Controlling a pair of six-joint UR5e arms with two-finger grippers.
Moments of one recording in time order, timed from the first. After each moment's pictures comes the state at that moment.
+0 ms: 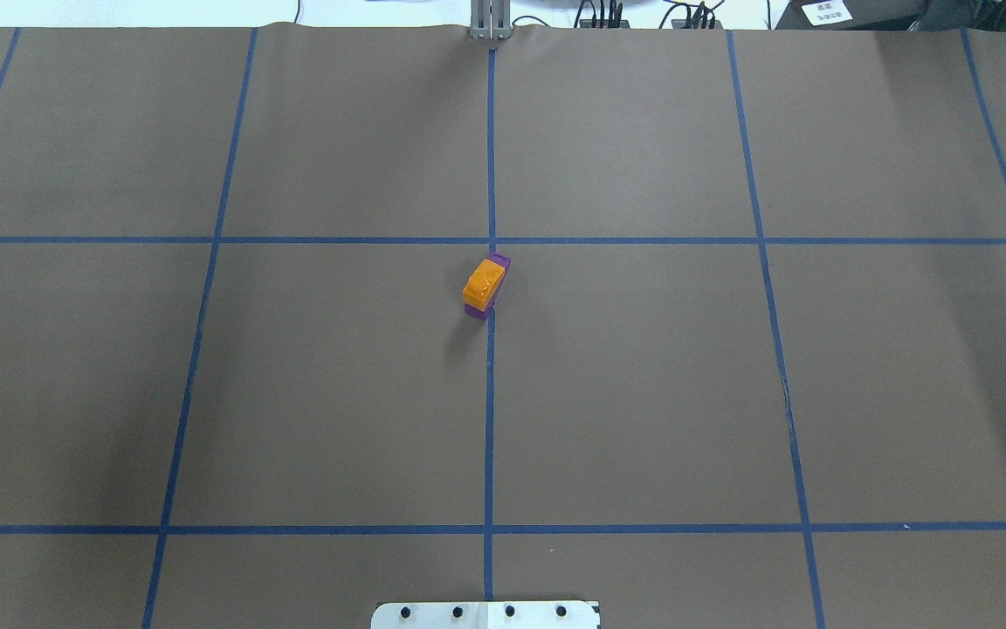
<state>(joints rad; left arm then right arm) -1.52 -1.54 -1.68 -1.62 -2.30 0.01 1.58 -1.61 1.72 -1.67 2.37 -0.01</state>
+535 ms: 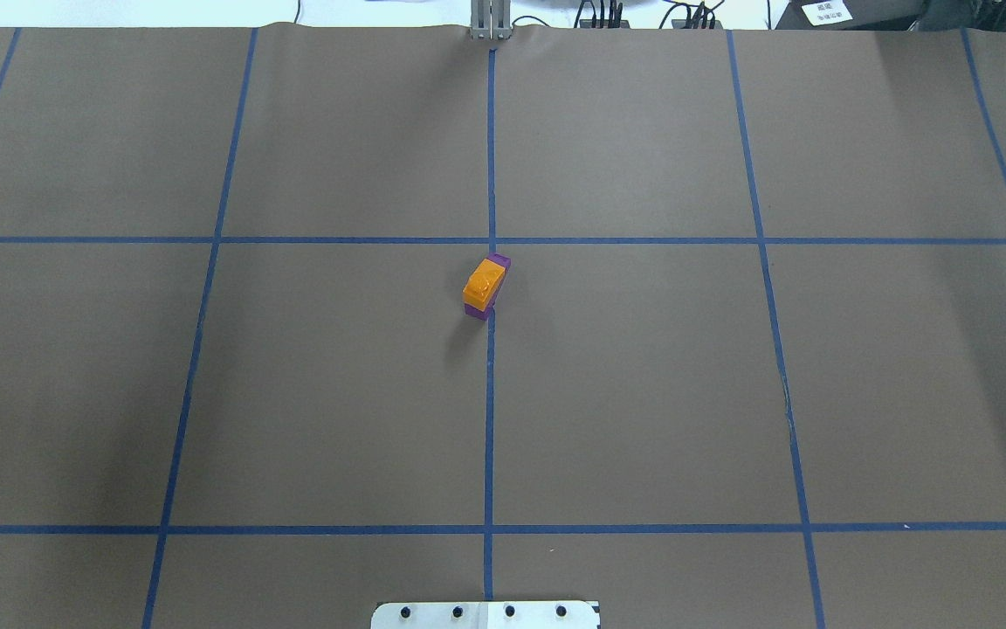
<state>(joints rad) -1.52 -1.54 -1.68 -1.62 -2.30 0.01 1.60 -1.62 1.72 -1.73 2.37 -0.05</state>
